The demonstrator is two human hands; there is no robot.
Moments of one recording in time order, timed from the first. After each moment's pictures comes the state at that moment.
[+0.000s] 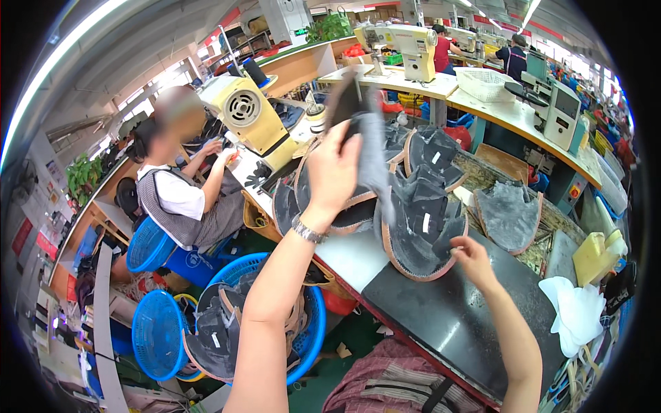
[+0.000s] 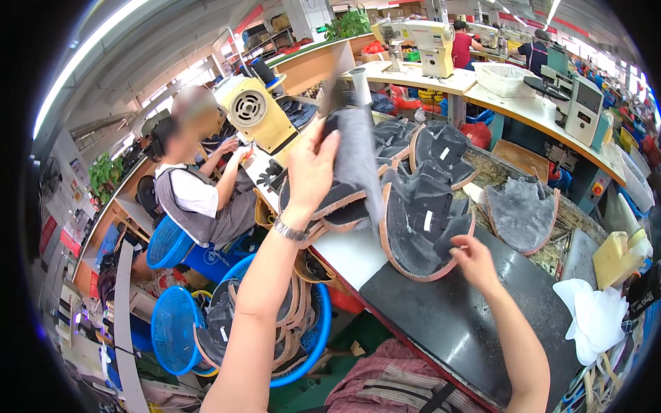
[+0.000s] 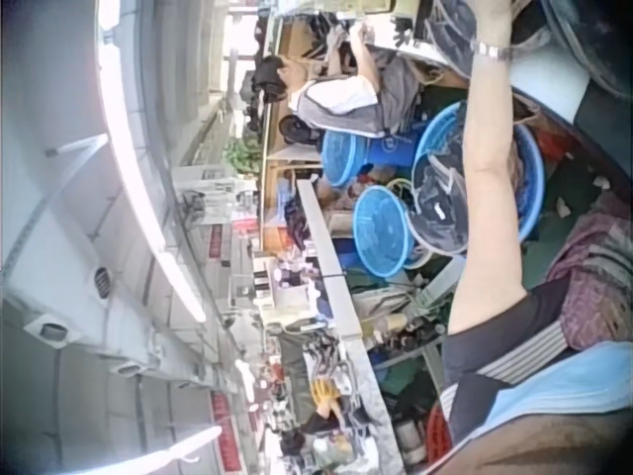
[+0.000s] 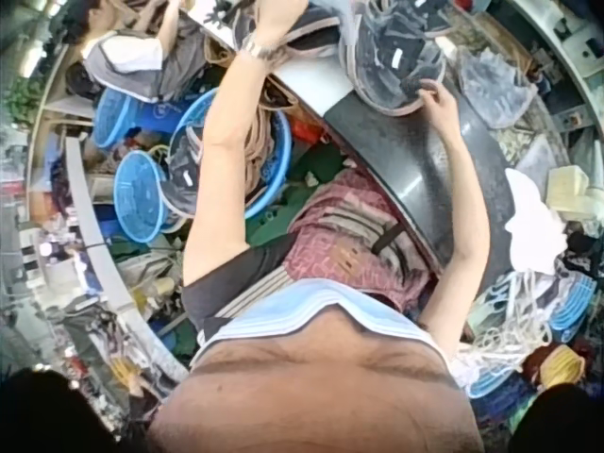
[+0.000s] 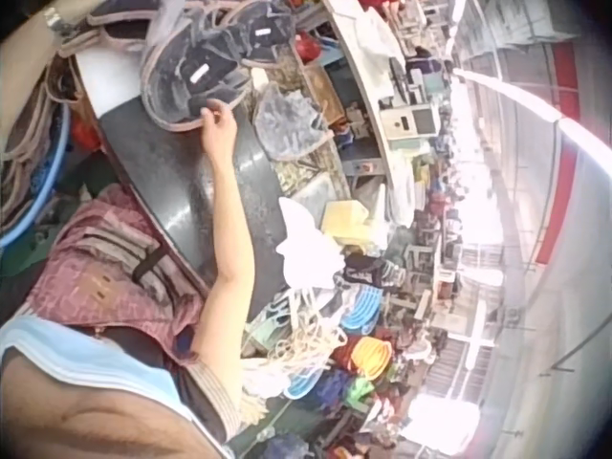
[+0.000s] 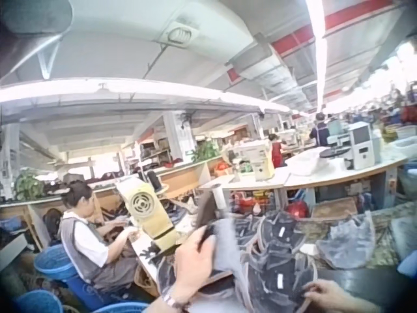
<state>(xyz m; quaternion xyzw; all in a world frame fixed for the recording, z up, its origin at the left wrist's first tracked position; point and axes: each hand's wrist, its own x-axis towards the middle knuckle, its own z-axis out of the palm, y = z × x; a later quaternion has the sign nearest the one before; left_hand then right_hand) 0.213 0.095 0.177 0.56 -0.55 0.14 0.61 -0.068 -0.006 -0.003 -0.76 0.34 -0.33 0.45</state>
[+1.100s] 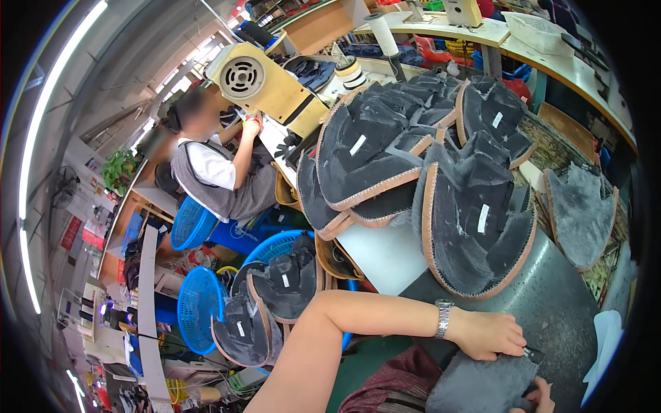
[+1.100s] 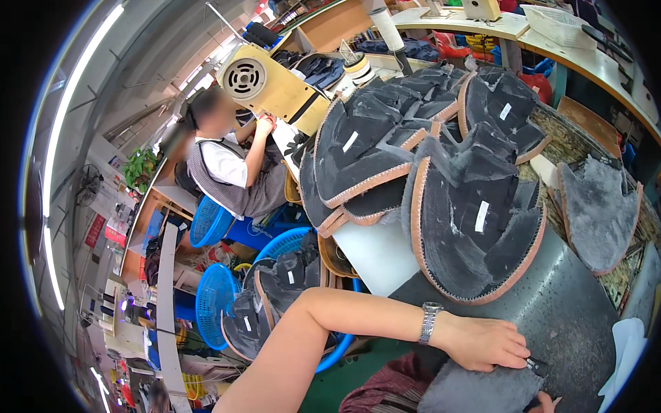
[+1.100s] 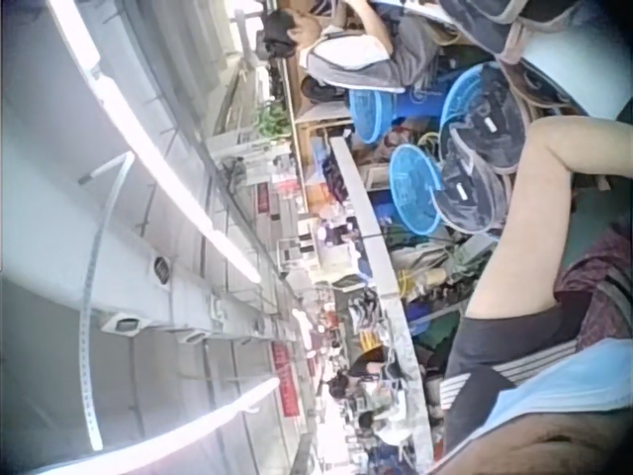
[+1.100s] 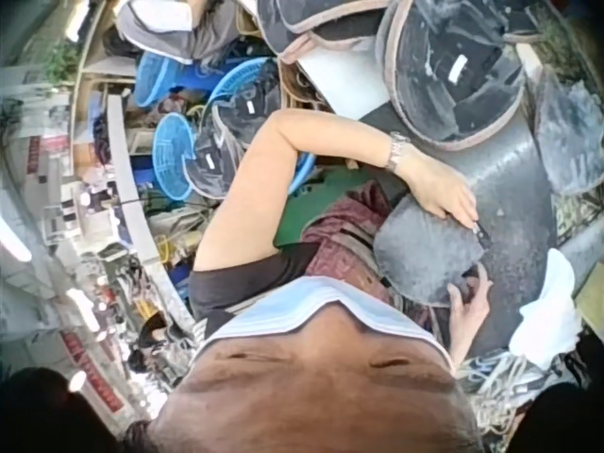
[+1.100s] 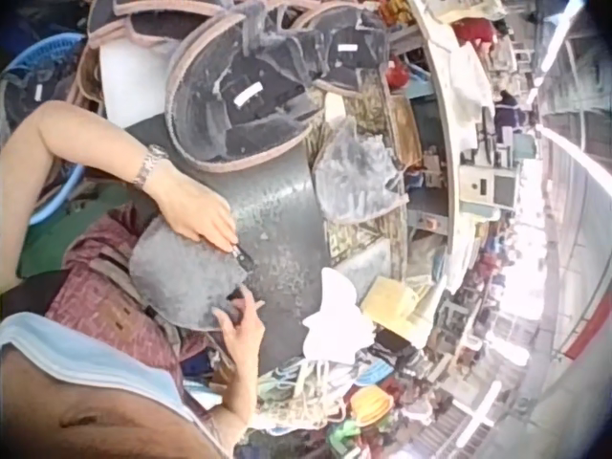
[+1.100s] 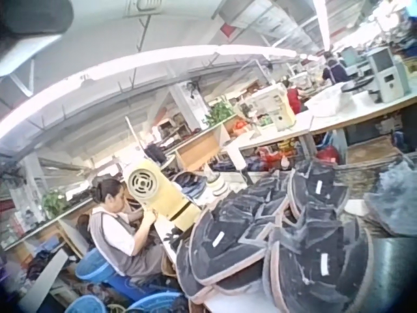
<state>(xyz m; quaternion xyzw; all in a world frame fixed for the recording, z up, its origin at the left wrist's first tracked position) 0.040 0.061 -0.038 0.16 -0.91 -0.27 0.26 -0.241 0.118 0.044 -0.74 0.51 -0.07 0.43</state>
